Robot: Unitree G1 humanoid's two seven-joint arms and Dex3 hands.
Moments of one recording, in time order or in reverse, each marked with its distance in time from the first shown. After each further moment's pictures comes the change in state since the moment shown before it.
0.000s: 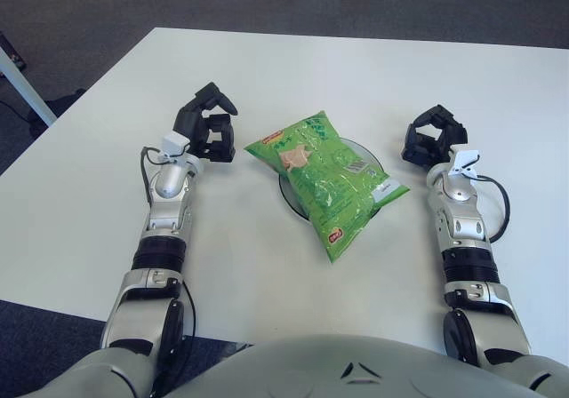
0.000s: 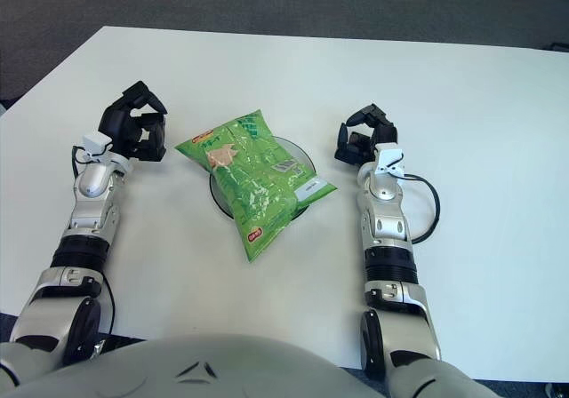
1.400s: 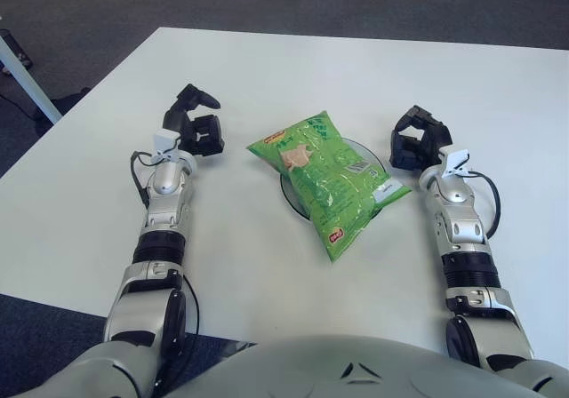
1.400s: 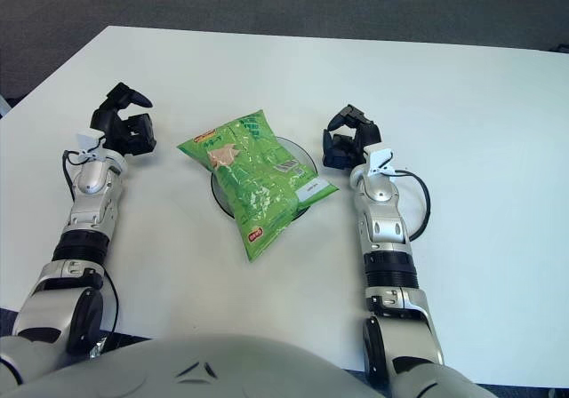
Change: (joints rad) left arm -0.038 -0.005 0.047 0.087 0.004 0.054 0.086; right arm 0.035 -0.023 0.061 -0.069 0.001 0.033 0.165
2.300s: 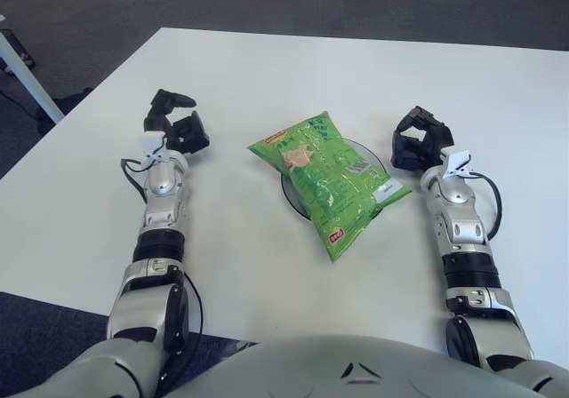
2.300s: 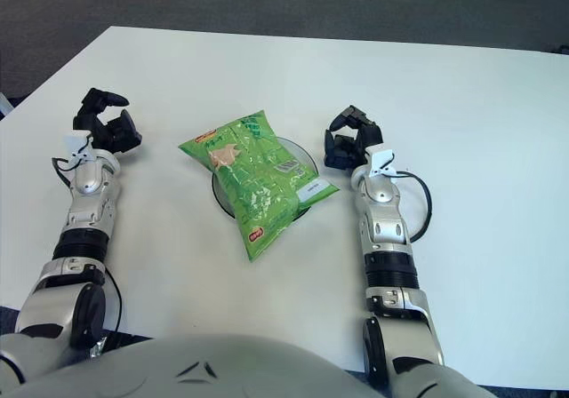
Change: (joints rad) left arm -0.028 -0.020 0.086 0.074 0.007 0.075 0.224; right arm 0.011 0.006 0.000 0.015 0.001 0.002 0.006
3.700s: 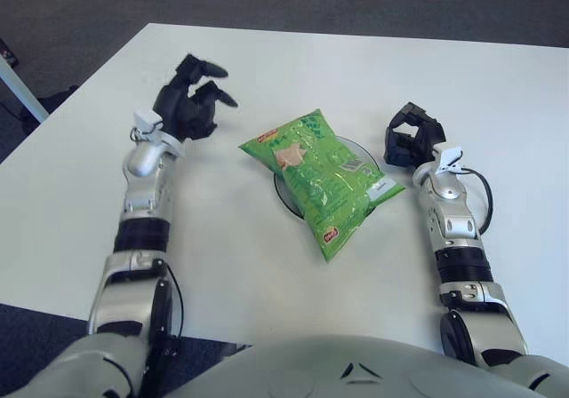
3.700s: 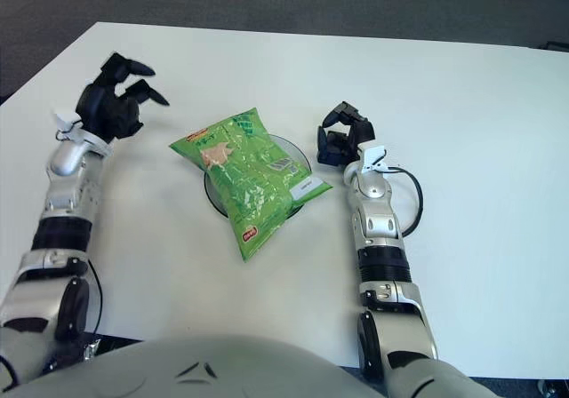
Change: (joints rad) left arm 0.002 0.087 -0.046 -0.186 -0.184 0.029 -0.498; right arm -0.032 0.018 0.019 0.033 -0.001 -0.009 -0.006
